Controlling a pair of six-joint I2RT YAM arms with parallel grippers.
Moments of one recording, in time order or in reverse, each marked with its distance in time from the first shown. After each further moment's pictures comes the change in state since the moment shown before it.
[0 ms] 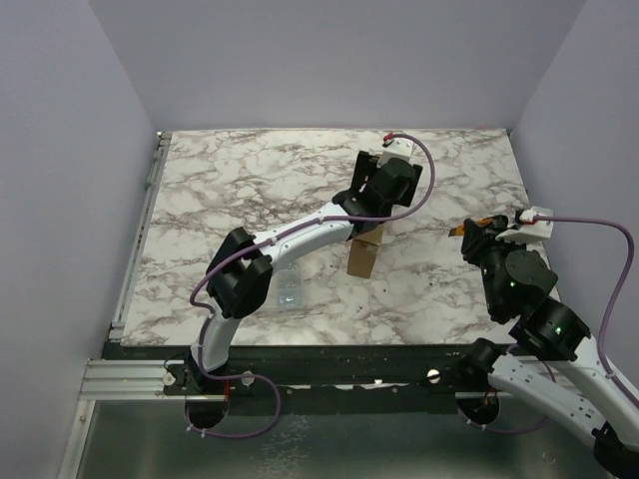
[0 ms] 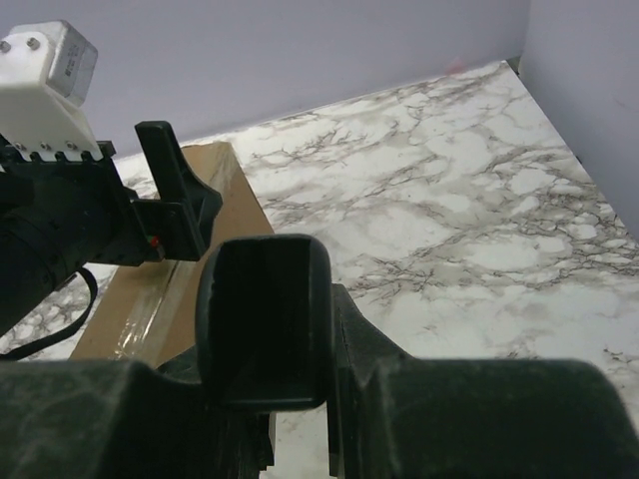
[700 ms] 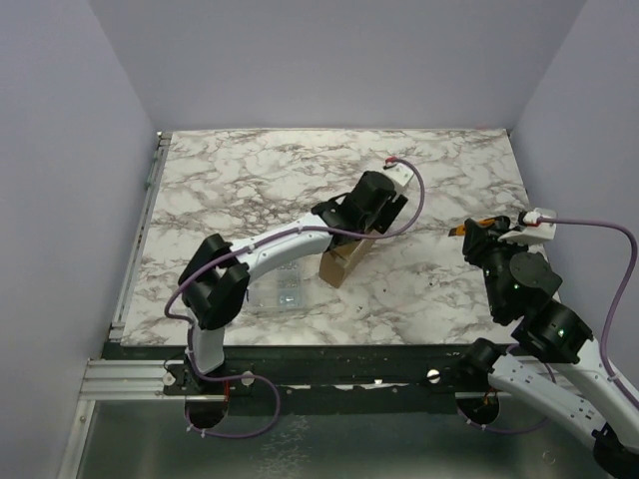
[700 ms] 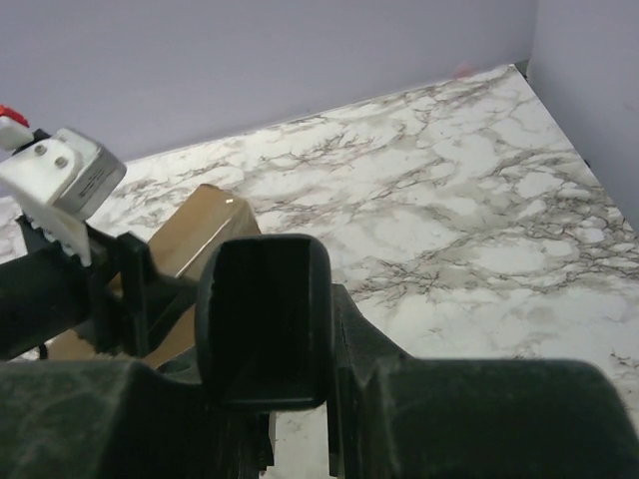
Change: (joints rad) left arm 0.019 -0.106 -0.197 -0.017 0.262 0.180; right arm 0.000 -0.018 0.000 0.000 -0.008 -0.001
